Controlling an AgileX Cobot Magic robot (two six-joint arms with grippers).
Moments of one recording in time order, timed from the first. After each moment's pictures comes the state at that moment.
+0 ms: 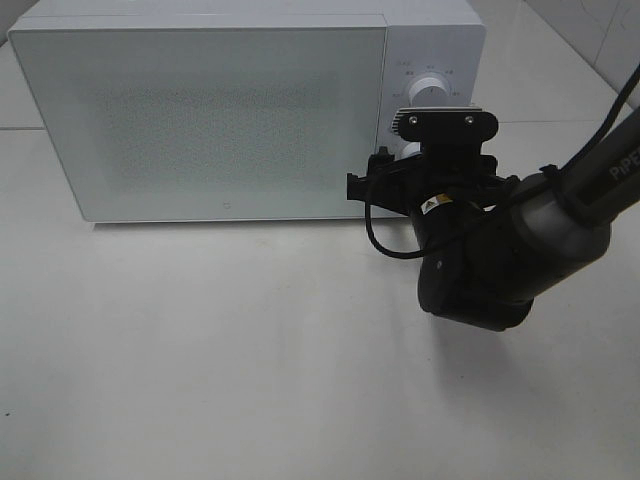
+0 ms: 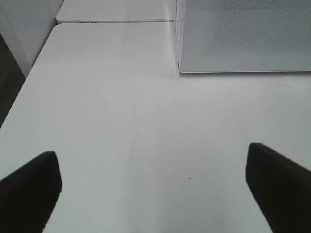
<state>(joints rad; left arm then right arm) 0.06 0.00 -0.50 -0.06 1.03 0.07 0.66 2.08 -0.80 0.78 -1.21 -0.28</state>
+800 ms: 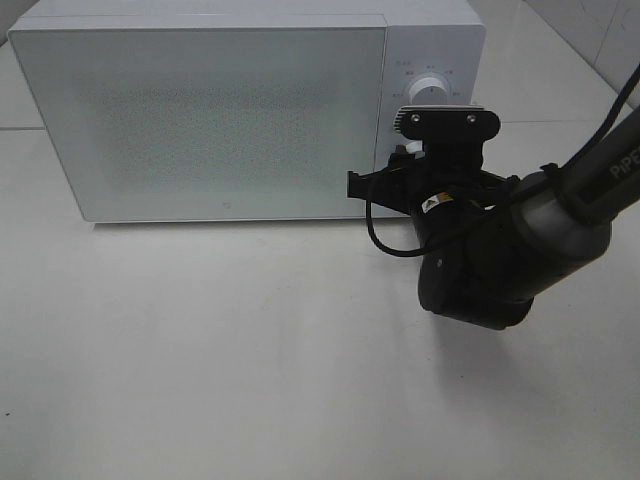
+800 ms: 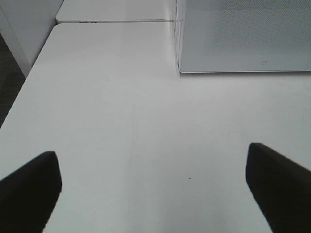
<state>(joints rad) 0.06 0.00 -0.50 -0.06 1.03 0.07 0.65 2.08 -0.80 0.78 -1.21 -0.27</state>
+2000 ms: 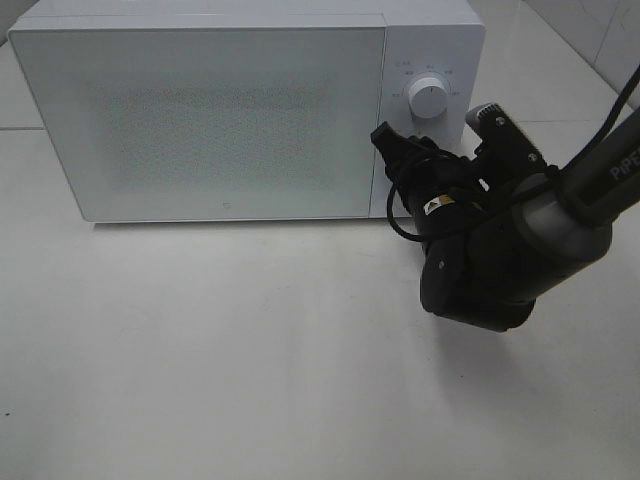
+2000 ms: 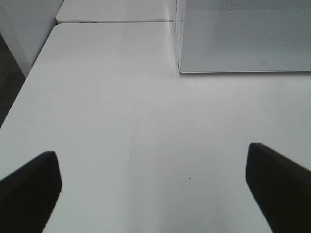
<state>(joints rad) 0.06 0.00 -0.50 -0.06 1.03 0.07 0.65 2.09 -0.80 0.78 -1.21 0.55</state>
